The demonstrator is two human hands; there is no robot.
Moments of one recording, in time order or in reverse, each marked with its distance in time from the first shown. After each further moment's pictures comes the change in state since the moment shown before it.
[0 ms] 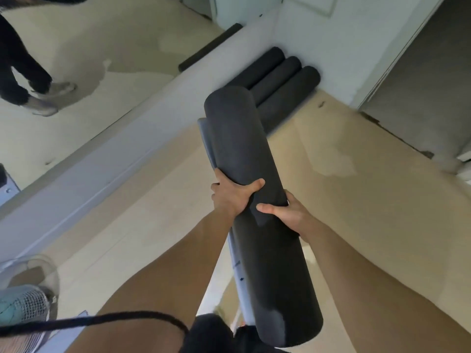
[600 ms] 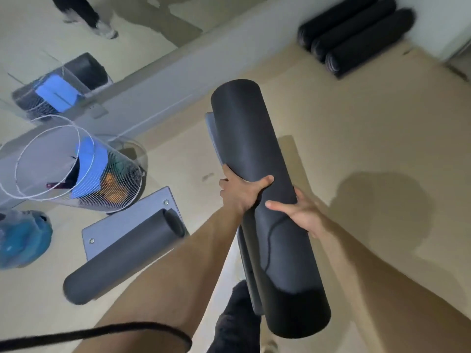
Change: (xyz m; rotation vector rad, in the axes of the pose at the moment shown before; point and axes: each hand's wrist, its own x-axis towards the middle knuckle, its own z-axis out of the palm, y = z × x) left_hand -0.315 -0.432 -0.231 -0.162 0.129 -0.122; right_hand -0.300 0.288 0.361 -0.117 -0.113 -0.034
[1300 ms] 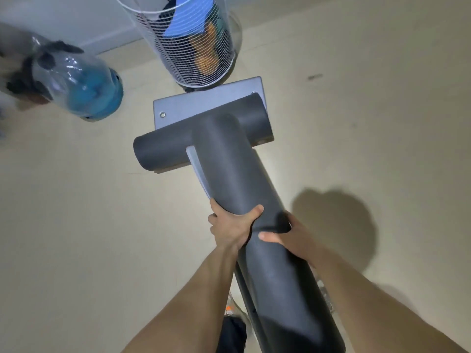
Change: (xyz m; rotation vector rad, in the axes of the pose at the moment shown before) left_hand -0.104 -0.565 -0.192 -0.189 0.284 -0.472; right_hand -0.067 0.389 0.393 -0.359 -0.393 0.220
